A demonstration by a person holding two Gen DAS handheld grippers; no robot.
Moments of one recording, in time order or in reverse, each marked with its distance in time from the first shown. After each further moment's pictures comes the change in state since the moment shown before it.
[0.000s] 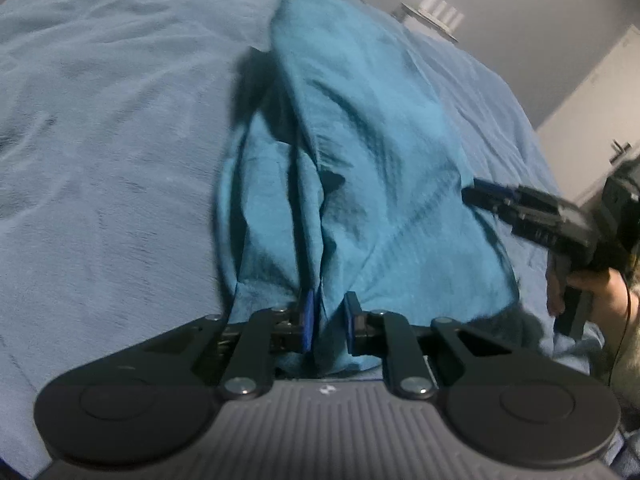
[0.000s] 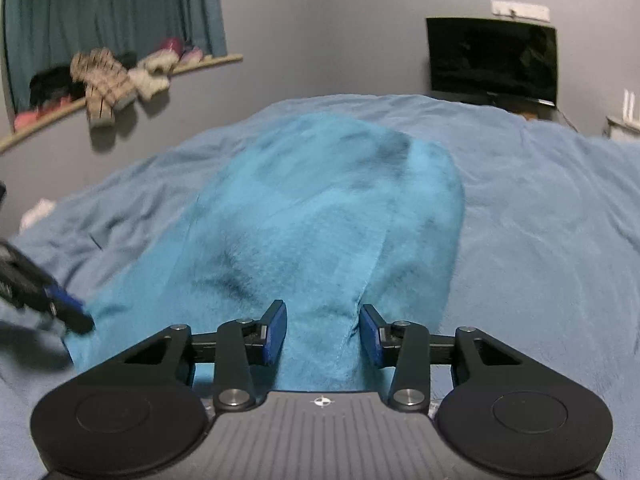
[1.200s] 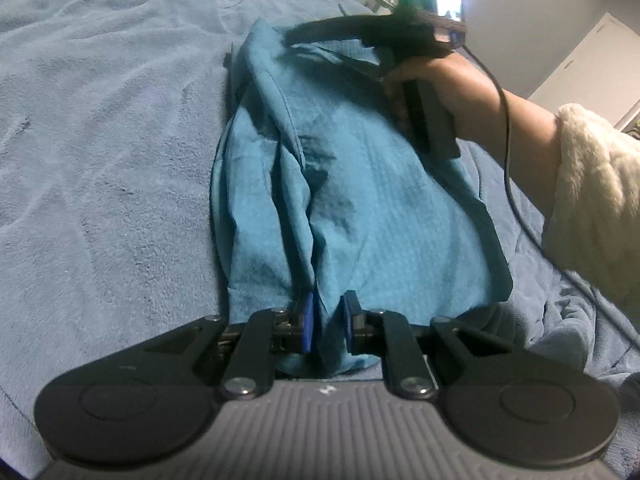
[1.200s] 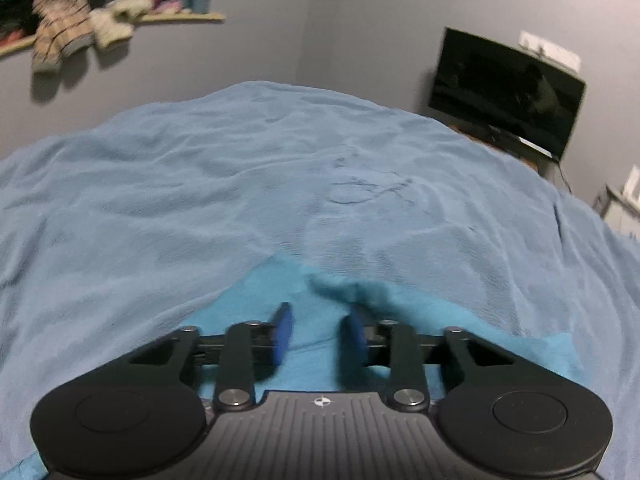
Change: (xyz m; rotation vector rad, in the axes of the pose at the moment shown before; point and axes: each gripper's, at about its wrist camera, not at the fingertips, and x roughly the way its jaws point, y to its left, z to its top) left arm 0.017 0.017 0.008 0.063 0.028 -0.088; right arm 0.197 0.040 0.147 -0.140 0.036 -0.188
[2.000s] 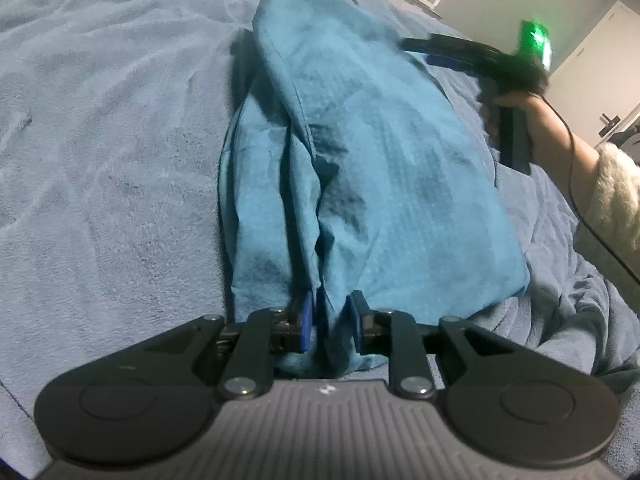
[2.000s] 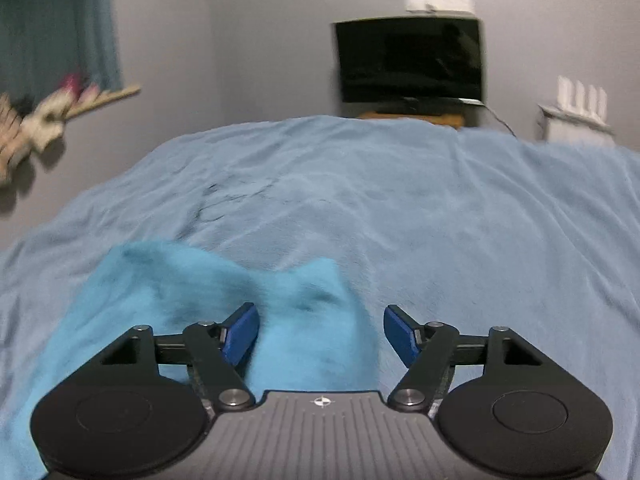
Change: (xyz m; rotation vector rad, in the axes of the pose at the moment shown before) left arm 0.009 0.000 0.000 0.000 0.043 0.048; right arm -0.065 -0.170 -0.072 0.327 -0.075 -0.026
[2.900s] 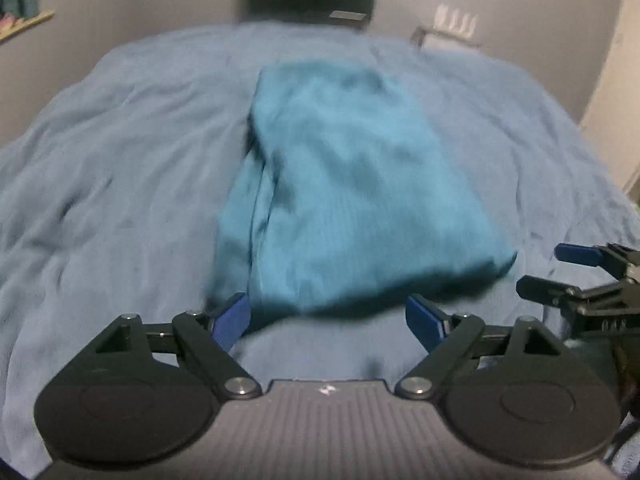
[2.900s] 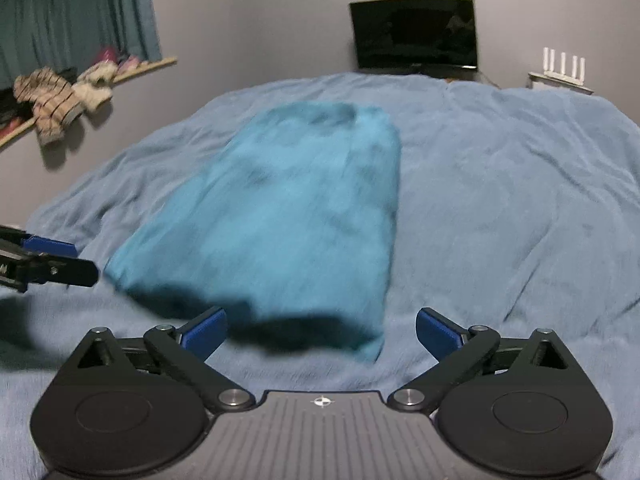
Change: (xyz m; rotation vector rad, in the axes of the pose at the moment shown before) left arm -0.041 -0.139 -0.064 0.087 -0.179 0.383; right arm -0.285 0.078 -0.203 -0.028 0.108 0.038
